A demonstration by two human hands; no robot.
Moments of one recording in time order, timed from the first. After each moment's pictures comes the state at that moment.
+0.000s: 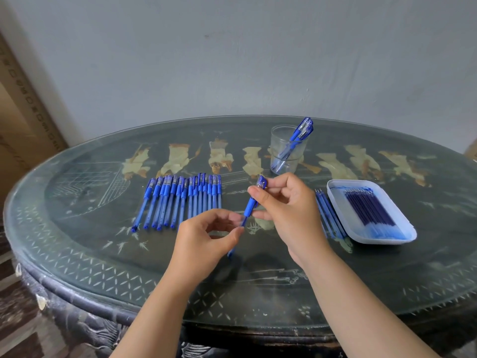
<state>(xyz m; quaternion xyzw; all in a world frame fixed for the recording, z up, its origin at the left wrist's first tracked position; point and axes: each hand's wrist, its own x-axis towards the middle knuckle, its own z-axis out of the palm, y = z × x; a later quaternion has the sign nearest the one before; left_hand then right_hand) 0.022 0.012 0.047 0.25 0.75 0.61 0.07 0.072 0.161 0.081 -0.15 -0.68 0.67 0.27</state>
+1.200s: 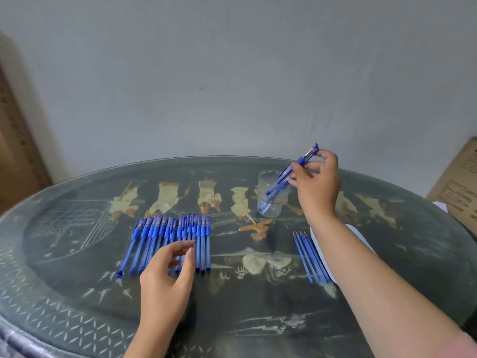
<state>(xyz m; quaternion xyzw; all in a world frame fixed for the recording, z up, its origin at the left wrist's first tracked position) 0.005 0.000 0.031 0.15 0.77 0.60 -0.14 0.012 0.258 0.138 -0.21 -0.67 0.51 0.50</state>
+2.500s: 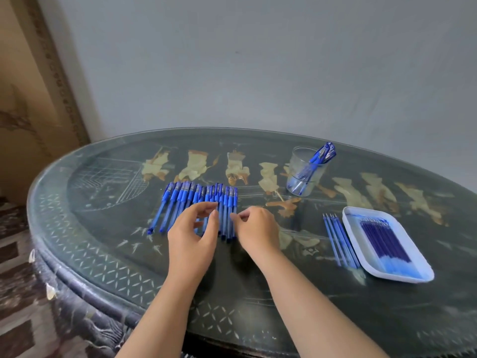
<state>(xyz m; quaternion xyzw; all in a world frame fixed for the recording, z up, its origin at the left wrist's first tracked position) -0.009 0.004 0.026 0.11 0.77 0.61 -0.15 -0.011 0.132 0.027 -0.25 -0.92 0.28 0.14</state>
